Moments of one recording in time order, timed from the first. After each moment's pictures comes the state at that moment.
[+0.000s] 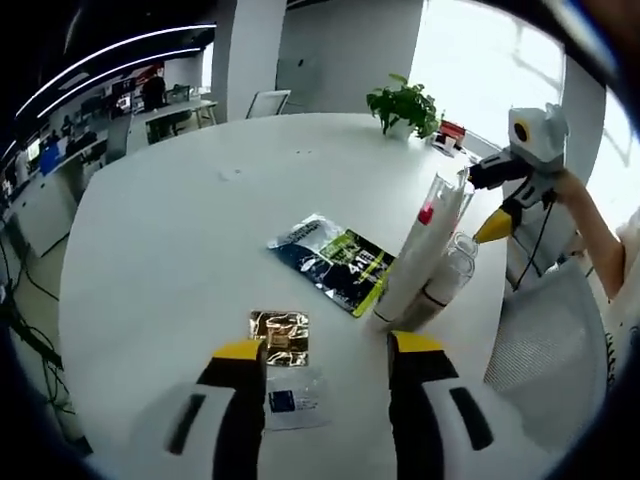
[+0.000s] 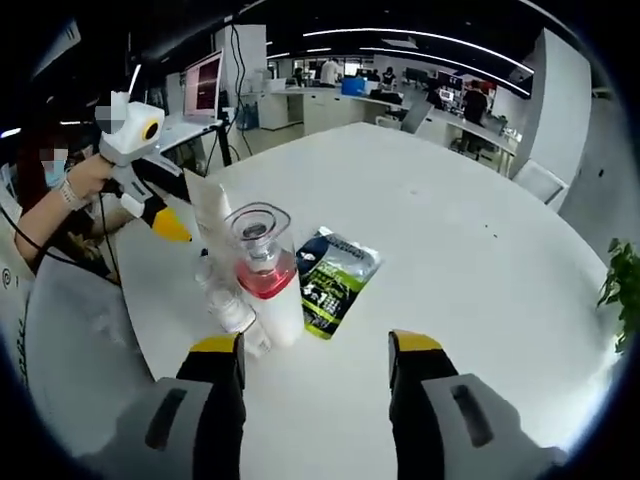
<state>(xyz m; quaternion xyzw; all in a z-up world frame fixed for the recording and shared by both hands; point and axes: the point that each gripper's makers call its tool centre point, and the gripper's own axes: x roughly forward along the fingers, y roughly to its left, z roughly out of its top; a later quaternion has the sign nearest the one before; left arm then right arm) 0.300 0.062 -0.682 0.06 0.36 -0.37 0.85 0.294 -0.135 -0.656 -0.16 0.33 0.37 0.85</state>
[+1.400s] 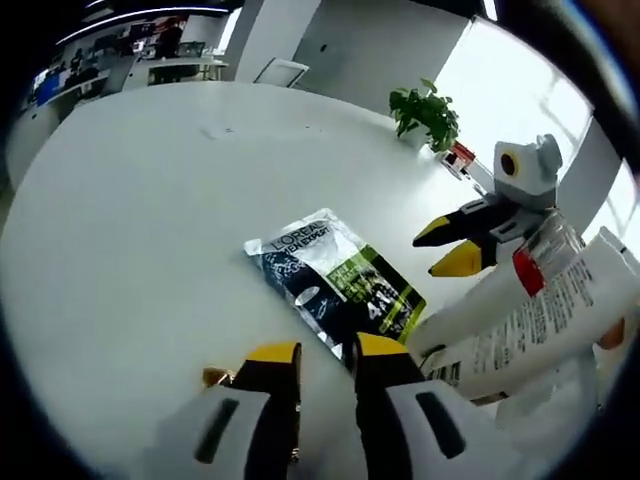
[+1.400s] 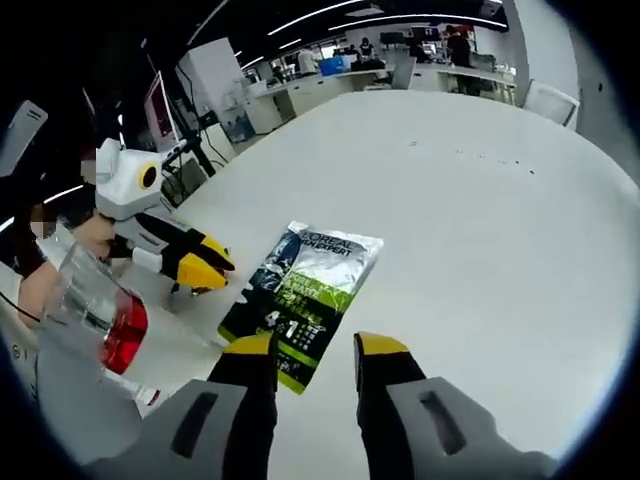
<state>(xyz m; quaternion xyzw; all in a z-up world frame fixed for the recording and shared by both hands) 0.354 0.003 -0.741 -0.05 0.42 -0.38 0.82 0.352 -0.109 -0.729 -0.01 0.41 0.38 0.83</state>
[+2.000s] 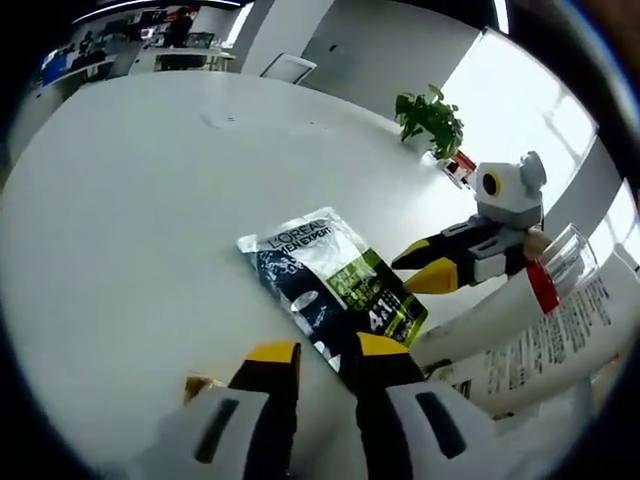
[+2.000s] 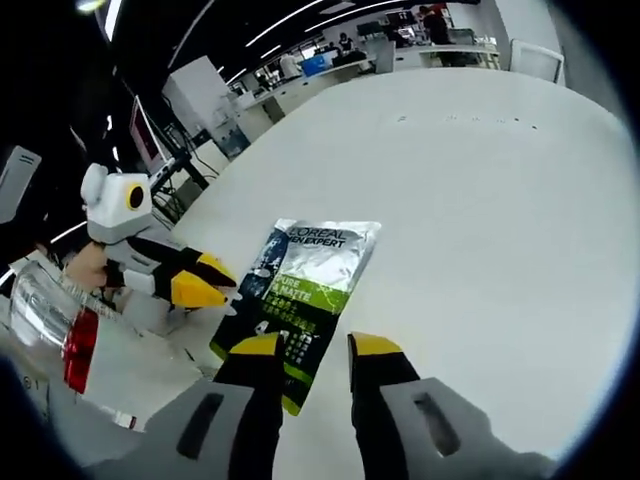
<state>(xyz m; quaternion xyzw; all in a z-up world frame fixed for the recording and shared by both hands) 0.351 -0.007 -0.748 -0.08 0.43 -0.37 0.82 0.377 -0.109 -0.763 0.05 0.43 0.38 0.82</state>
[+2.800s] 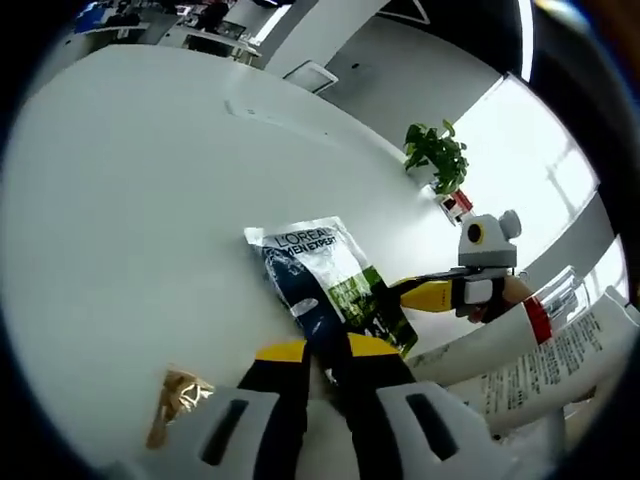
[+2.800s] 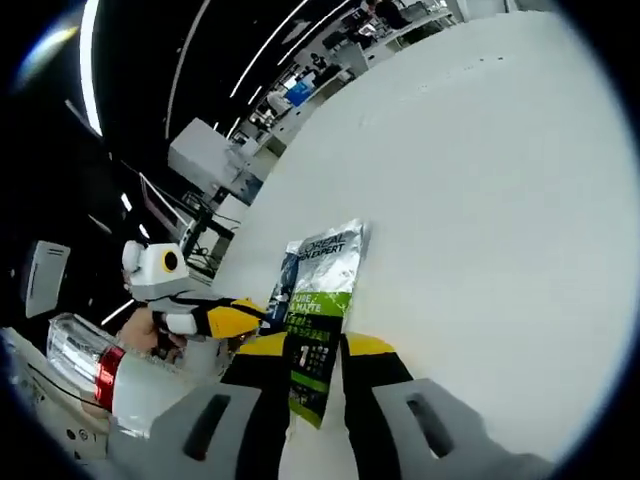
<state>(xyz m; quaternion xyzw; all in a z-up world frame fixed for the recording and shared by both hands) 0.365 -0.012 -0.756 -0.18 0.43 -0.36 0.81 0.368 -0.099 -0.755 0.28 0.41 0.38 0.78</state>
